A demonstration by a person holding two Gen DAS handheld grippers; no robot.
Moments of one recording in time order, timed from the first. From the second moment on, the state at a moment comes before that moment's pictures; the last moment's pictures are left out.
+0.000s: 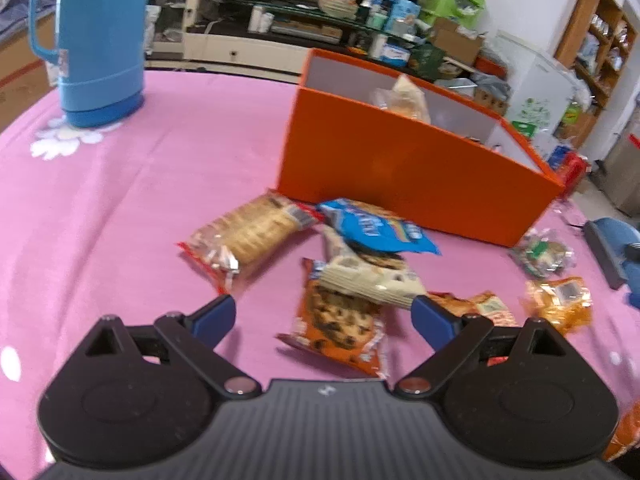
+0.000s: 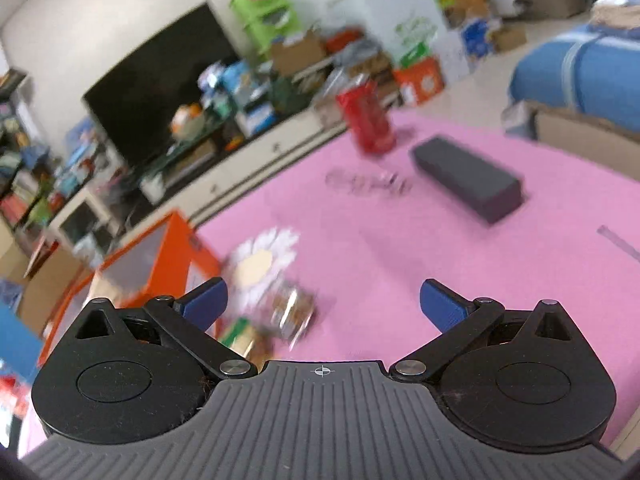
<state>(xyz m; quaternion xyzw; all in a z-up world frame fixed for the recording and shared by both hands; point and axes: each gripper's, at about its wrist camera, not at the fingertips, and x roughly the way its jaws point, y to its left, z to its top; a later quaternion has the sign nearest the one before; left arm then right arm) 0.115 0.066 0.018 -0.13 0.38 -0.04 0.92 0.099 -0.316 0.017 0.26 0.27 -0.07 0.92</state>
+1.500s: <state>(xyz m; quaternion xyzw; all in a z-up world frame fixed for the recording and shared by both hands) 0.133 -0.056 -0.007 -0.07 0.41 -0.07 0.91 0.109 -0.256 -0.005 0.13 0.36 0.07 0.92</state>
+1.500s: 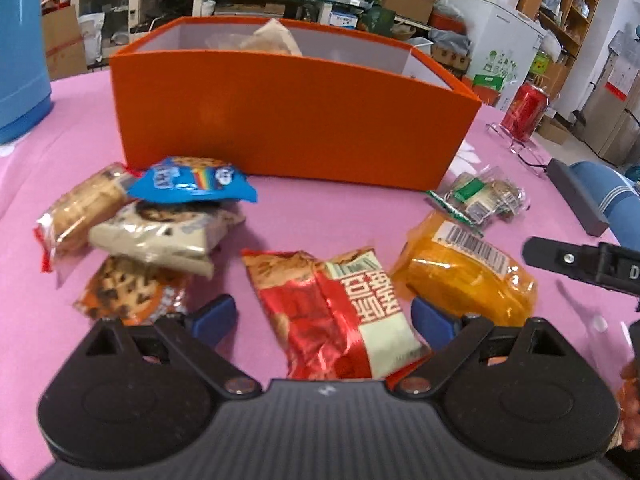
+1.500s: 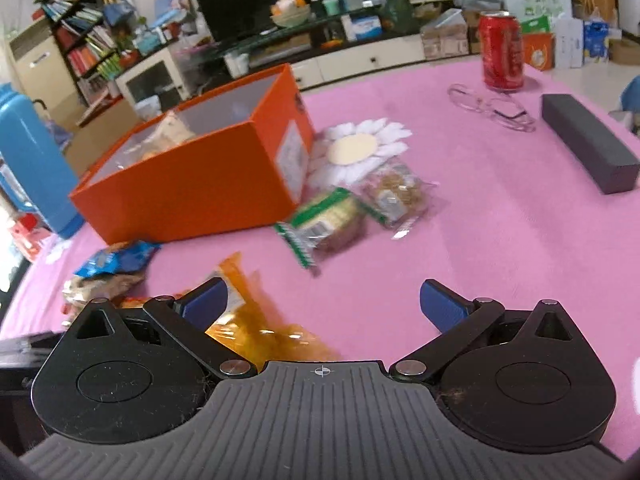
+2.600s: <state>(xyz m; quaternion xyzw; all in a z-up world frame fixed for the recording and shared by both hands) 0.098 -0.020 -0.005 0.01 0.40 -0.14 0.91 0.120 -0.164 -0.021 -0.05 0.38 0.14 0.91</state>
